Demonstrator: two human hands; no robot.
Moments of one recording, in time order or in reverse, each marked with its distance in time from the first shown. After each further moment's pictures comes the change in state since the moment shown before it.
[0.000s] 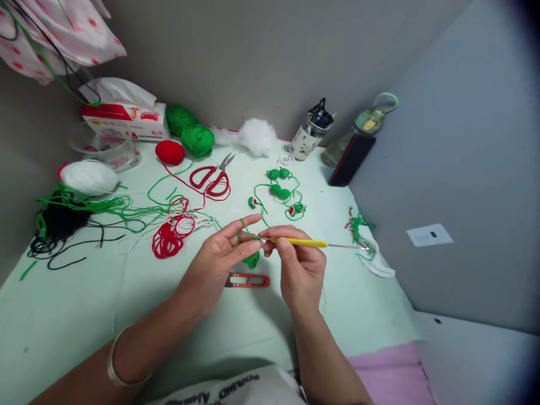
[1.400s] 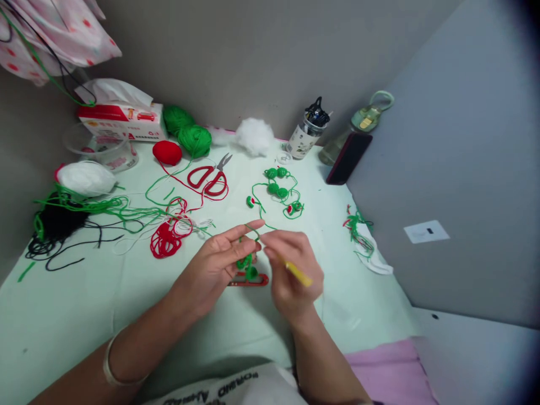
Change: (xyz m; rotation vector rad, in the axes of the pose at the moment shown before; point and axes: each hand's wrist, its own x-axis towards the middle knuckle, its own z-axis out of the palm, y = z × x) left_hand -0.001 0.001 -0.006 -0.098 -0.014 -0.112; right_hand -0.009 -0.004 -0.010 -0.498 -0.027 -0.384
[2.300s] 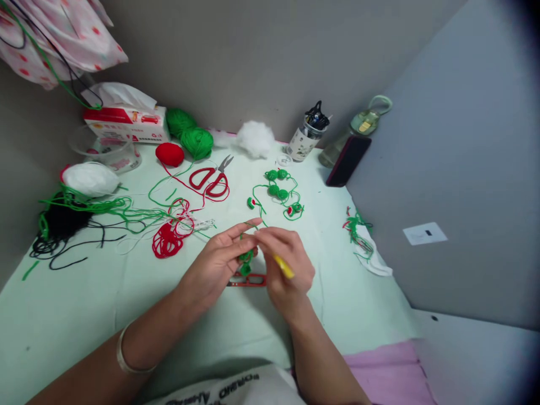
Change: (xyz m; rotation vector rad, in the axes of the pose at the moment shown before) left_hand 0.011 -0.007 -0.003 -0.018 0.015 0.015; right_hand 0.001 0.006 0.007 -0.031 -0.001 -0.003
